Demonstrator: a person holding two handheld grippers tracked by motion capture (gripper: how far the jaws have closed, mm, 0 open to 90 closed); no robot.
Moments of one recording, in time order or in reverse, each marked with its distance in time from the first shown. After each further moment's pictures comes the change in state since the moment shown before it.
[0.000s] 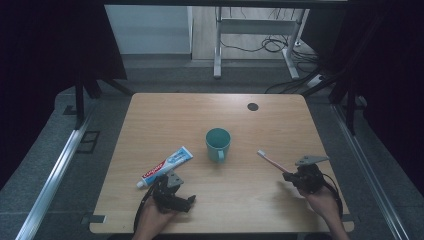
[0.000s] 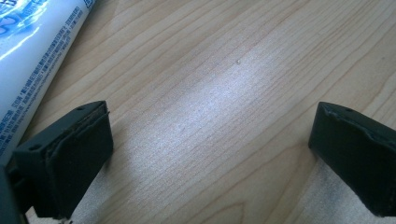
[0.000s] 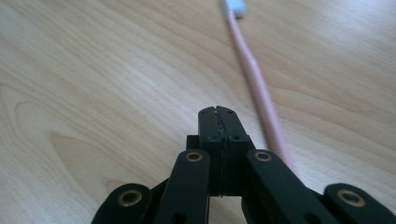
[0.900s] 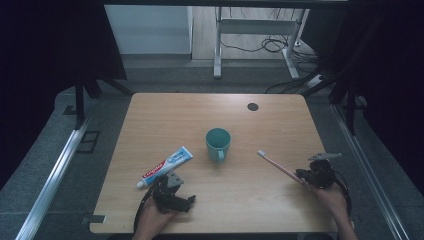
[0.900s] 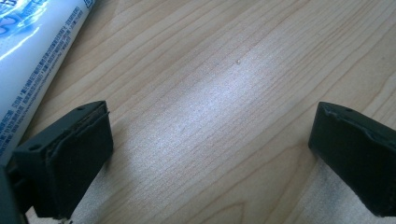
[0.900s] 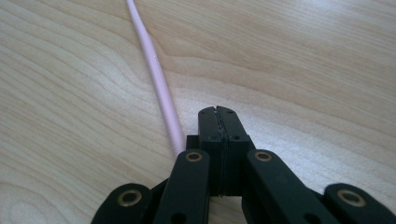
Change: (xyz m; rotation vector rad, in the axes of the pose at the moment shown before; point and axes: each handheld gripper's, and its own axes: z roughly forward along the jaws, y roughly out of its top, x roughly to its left) left arm 0.000 0.000 0.000 0.000 0.000 0.001; right arm -0.047 -0.021 0.005 0.025 -0.082 0.124
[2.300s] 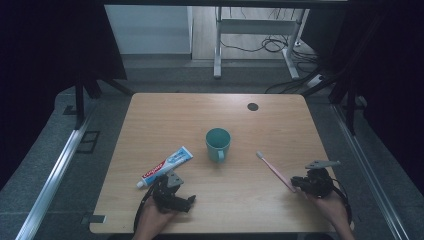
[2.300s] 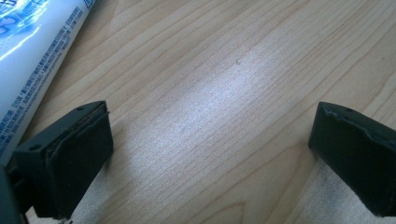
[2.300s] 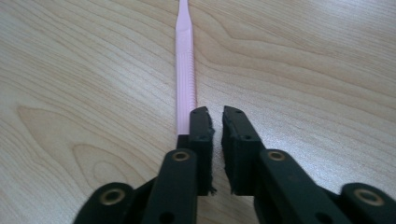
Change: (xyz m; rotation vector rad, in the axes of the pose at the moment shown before) left arm 0.000 0.000 0.000 0.000 0.000 -0.001; right arm 0.027 -0.010 -0.013 0.000 0.079 -0.040
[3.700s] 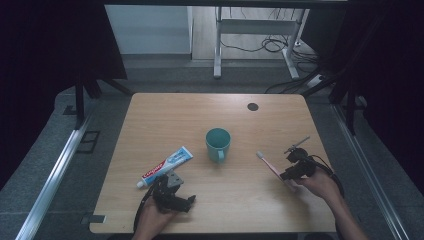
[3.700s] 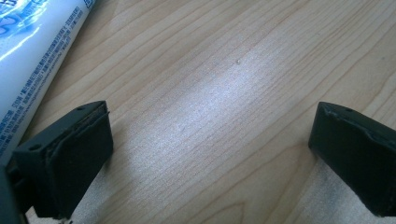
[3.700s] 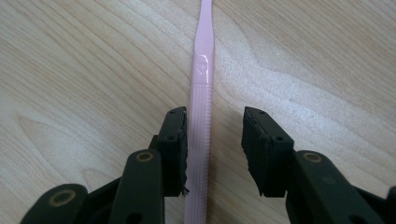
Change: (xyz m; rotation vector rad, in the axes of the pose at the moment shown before) left arm 0.000 0.000 0.000 0.003 -0.001 0.000; right arm 0.008 0.074 0.030 0.370 0.025 -0.097
